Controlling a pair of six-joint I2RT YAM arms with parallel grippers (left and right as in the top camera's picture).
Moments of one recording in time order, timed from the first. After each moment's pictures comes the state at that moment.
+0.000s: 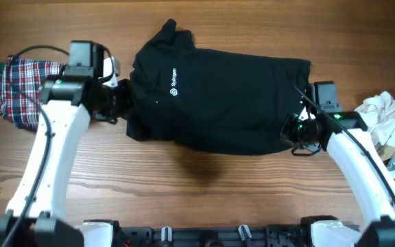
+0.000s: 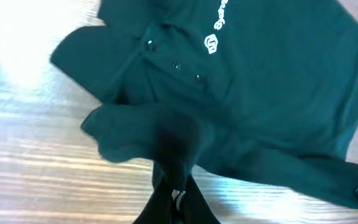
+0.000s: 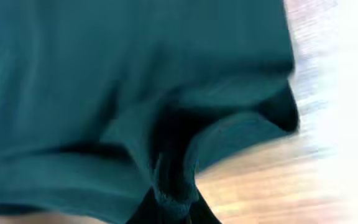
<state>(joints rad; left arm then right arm) -0.08 1.49 1.31 -1.04 0.26 -0.40 0.04 1.37 0.86 -0.80 -0.12 0.51</state>
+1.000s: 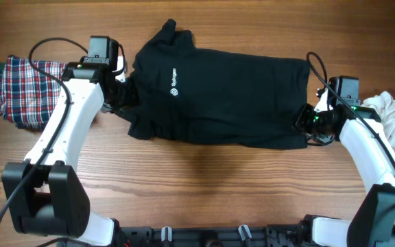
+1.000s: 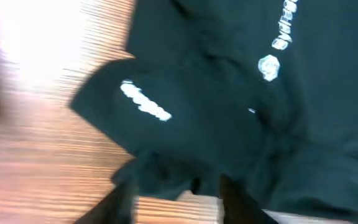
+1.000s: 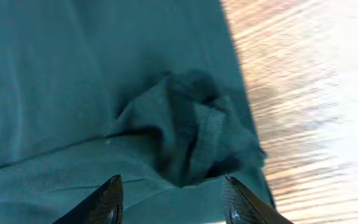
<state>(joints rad) -0.09 1.69 1.31 -0.94 0.15 -0.34 -0.14 1.49 0.86 -0.66 -0.21 0.36</state>
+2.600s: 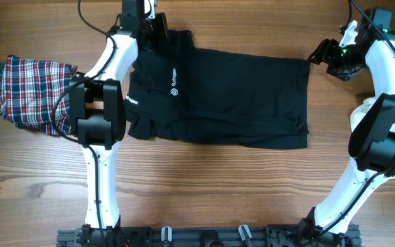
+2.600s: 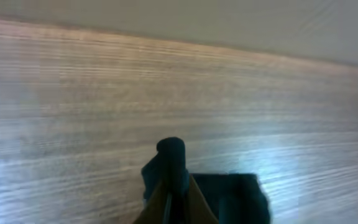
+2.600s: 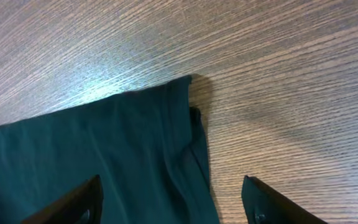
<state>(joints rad) -0.13 2.49 2.04 -0.29 0.28 -0.25 -0.28 2.15 1.76 -0.90 -0.33 0.17</state>
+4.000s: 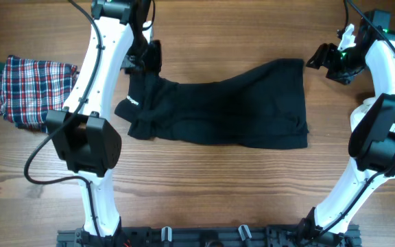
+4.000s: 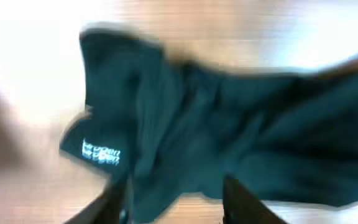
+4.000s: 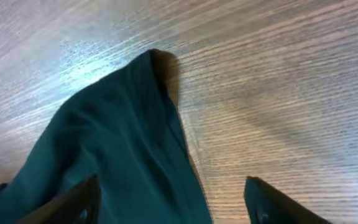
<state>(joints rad) -0.22 2.17 2.18 -1.46 0.07 -0.25 -0.28 2.15 1.76 -0.97 -0.32 0.13</state>
